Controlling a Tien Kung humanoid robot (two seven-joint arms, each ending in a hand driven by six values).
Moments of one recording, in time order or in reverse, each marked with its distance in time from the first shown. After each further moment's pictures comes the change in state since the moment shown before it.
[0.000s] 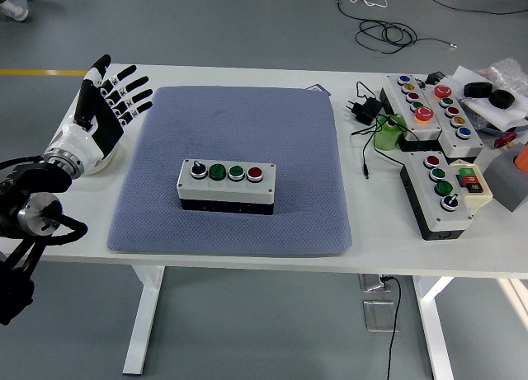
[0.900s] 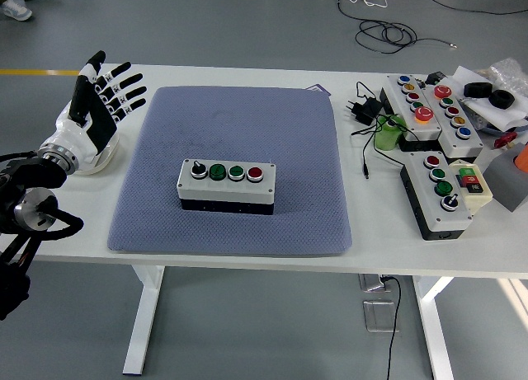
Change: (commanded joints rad) left arm -0.013 0.008 -0.012 0.011 0.025 0.012 0.012; right arm 0.006 0.005 0.032 0.000 -0.046 -0.004 -0.006
